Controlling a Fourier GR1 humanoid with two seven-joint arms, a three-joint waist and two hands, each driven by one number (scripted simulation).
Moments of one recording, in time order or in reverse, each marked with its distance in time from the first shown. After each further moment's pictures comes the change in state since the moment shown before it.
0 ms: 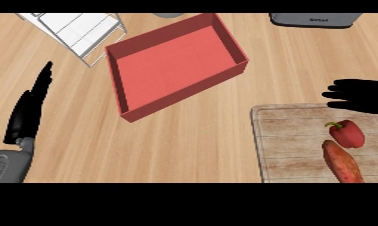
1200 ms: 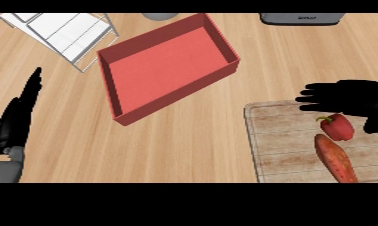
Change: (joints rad) left arm 0.073 -0.022 0.079 -0.088 -0.055 -0.036 0.051; right arm -0.116 0.226 0.062 0.244 0.301 -0.102 -0.056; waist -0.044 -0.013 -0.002
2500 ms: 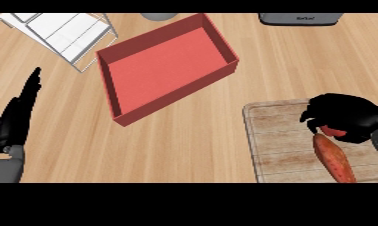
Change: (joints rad) left arm -0.016 -0.049 0.076 0.036 -0.058 -0.055 -0.029; right arm 0.141 0.100 -0.104 -0.100 0.133 -0.108 0.052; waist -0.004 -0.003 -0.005
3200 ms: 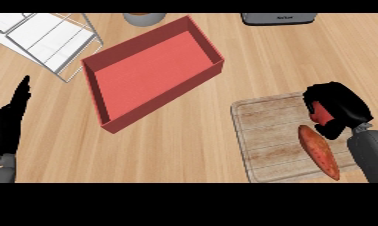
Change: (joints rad) left arm 0.051 0.003 0.038 -0.007 0.000 0.010 0.006; right arm 0.079 0.238 -0.307 0.003 -0.133 0.018 0.650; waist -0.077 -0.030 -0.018
